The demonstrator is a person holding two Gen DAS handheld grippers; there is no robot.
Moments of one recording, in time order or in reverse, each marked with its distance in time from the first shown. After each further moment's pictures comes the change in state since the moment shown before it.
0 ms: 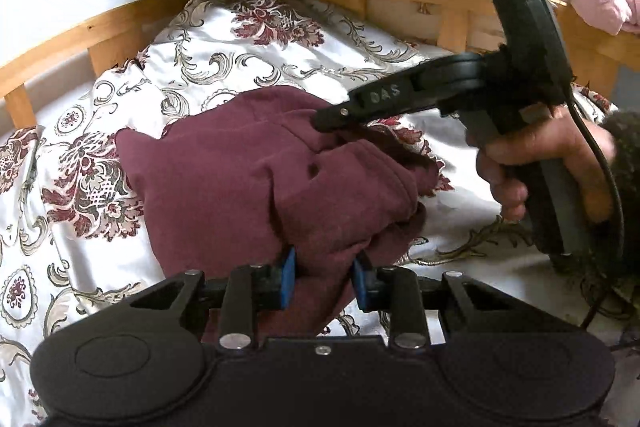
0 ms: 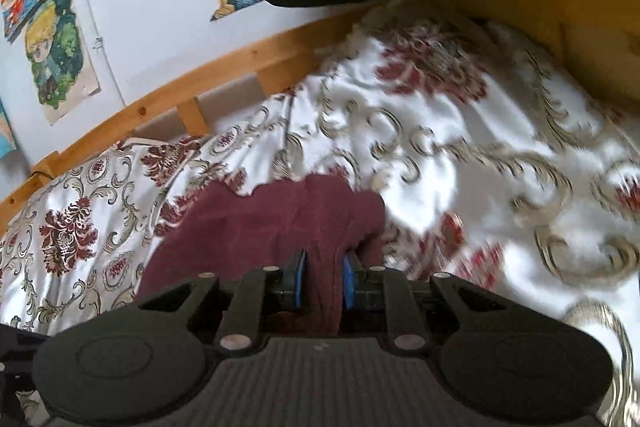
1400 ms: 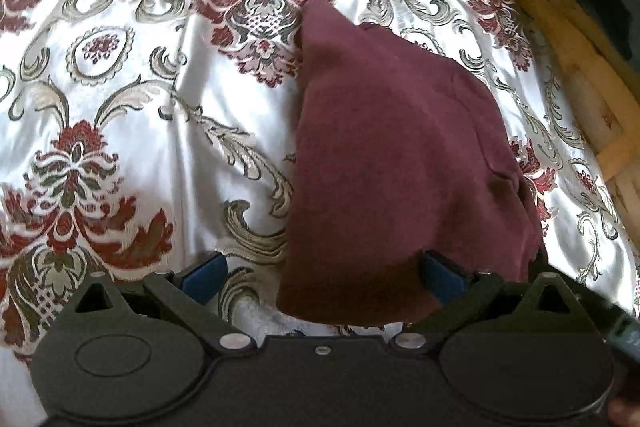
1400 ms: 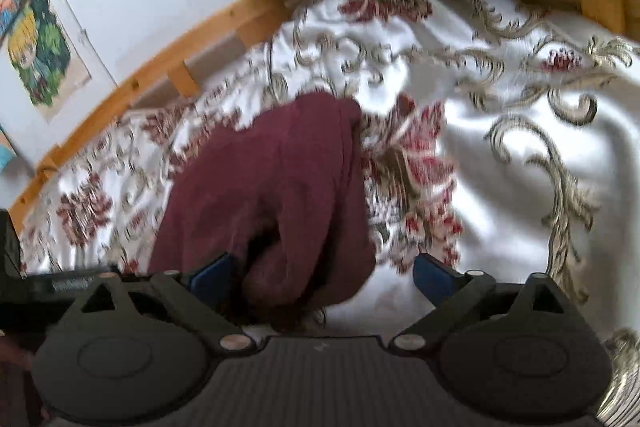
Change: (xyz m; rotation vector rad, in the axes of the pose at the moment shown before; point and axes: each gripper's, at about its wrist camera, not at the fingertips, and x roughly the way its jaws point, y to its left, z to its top) left arm 0.011 0.076 -0.025 -0.759 0.180 0.154; right arm -0.049 0.001 -0.043 0.100 0.166 -0.037
